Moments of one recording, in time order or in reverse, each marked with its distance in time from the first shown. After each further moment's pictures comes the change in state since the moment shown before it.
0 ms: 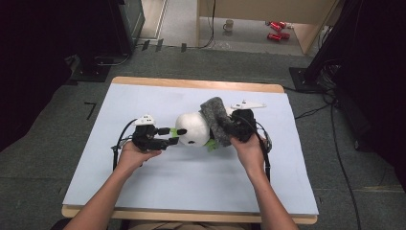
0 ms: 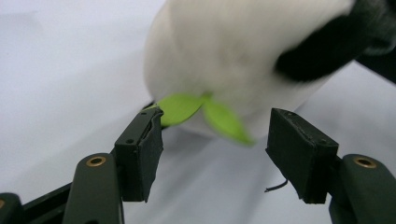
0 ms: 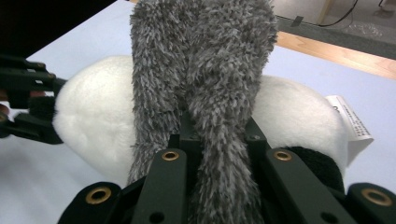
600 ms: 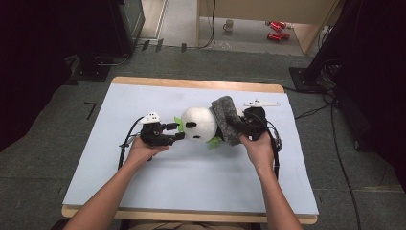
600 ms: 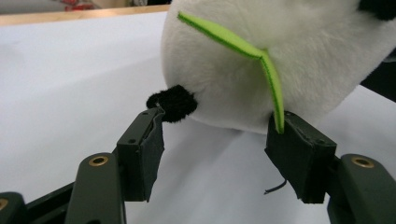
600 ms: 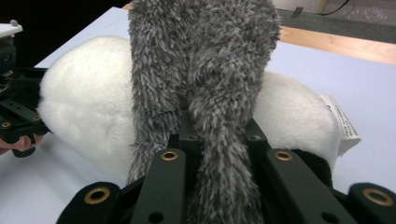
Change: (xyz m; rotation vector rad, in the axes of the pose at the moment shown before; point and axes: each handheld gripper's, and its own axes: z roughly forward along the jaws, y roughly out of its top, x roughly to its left) left arm 0.010 0.006 0.027 -0.111 -0.079 0.020; right arm -0.030 -0.005 -0.011 0.004 0.031 0.086
